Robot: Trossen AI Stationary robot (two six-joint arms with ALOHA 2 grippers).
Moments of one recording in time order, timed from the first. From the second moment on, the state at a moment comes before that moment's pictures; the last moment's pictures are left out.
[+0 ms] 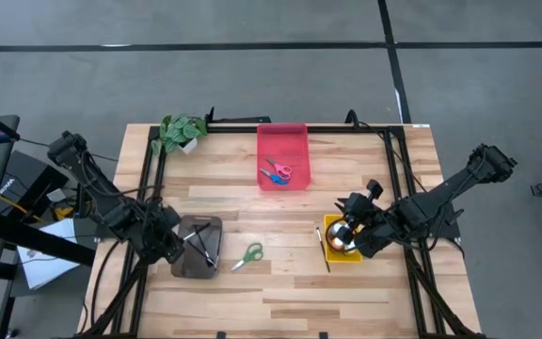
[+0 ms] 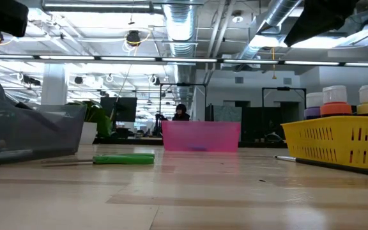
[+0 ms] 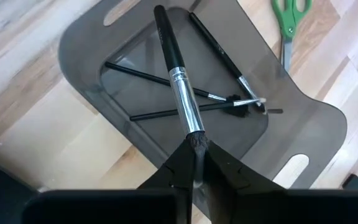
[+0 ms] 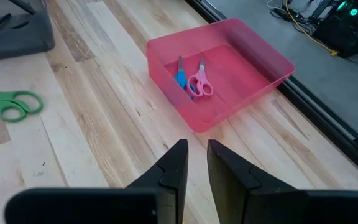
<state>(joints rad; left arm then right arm) -0.81 0.91 0.67 -1.00 -0.34 -1.55 0.55 1.22 0.98 -0.93 0.92 0.86</state>
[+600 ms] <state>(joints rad) -0.81 0.91 0.67 -0.97 -0.34 -1.54 0.55 1.22 0.98 -0.94 0.91 0.85</state>
